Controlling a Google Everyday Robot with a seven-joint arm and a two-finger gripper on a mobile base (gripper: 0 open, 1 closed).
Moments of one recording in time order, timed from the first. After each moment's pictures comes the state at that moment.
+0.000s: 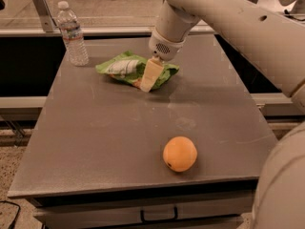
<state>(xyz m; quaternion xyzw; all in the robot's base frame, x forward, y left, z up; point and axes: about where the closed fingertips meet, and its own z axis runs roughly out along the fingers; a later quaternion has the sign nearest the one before) 0.639 -0.009 0.860 -0.59 0.79 0.07 0.17</state>
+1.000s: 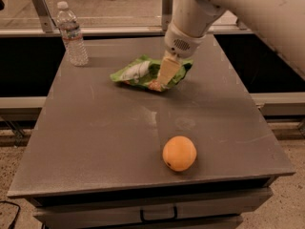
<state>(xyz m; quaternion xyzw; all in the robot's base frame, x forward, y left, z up) 0.604 -0.040 0.892 -0.60 0.78 0.06 0.18</state>
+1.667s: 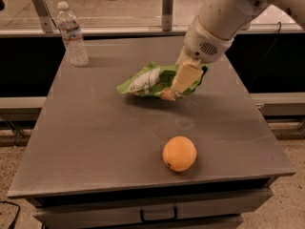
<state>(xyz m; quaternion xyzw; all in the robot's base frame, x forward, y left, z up) 0.542 -0.072 0.921 -0.63 0.75 0.07 0.20</state>
